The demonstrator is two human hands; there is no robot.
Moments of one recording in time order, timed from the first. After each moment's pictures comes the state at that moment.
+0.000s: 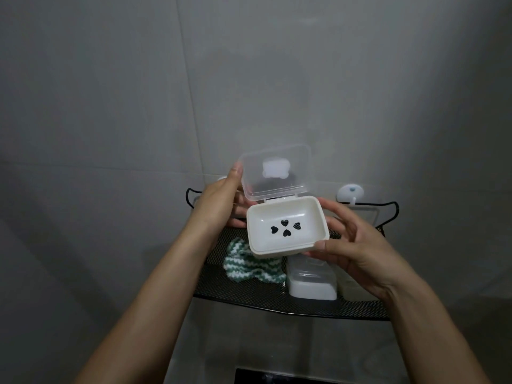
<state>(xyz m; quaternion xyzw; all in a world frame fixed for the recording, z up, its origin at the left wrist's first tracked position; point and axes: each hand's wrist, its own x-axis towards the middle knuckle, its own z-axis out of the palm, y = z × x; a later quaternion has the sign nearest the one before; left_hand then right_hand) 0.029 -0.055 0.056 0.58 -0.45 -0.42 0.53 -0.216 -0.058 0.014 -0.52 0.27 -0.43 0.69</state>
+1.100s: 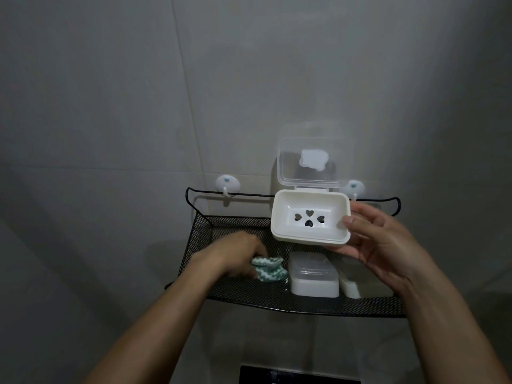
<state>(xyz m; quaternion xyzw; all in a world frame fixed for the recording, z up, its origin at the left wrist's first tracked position) 0.029 -0.068 -0.011 0.56 -0.81 -0.12 -0.06 -0.232 -0.061 0.024 -0.42 0.36 -0.50 0.67</state>
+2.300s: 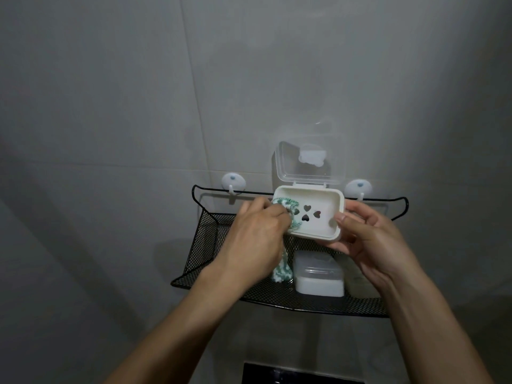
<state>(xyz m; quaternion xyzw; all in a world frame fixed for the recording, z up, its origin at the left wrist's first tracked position) -0.009 -0.020 0.031 0.55 -0.80 0.08 0.21 -0.207 -0.060 0.019 -0.40 0.37 -0.54 0.64</state>
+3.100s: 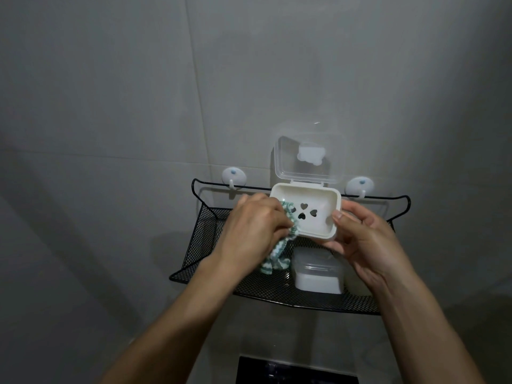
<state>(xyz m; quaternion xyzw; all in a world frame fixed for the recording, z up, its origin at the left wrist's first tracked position) -0.001 -0.028 0.030 0.52 -0.80 0.04 0.28 -0.200 -0.056 0.016 -0.37 0.36 -0.54 0.66</state>
